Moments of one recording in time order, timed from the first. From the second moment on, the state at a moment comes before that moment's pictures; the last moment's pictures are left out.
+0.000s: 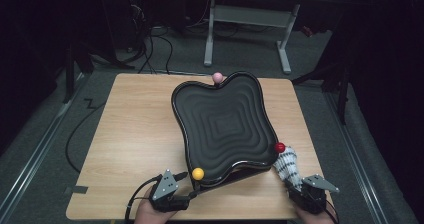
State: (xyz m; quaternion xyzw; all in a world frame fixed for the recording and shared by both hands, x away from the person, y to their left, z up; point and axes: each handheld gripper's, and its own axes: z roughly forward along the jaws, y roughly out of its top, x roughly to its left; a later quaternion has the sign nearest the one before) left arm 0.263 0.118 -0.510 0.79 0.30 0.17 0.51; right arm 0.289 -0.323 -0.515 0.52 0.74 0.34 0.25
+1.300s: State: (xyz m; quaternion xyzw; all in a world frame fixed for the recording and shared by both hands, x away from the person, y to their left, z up) left arm 0.259 0.114 -0.508 0.78 0.30 0.17 0.52; right arm 0.266 -0.289 -0.401 0.42 0.66 0.50 0.37
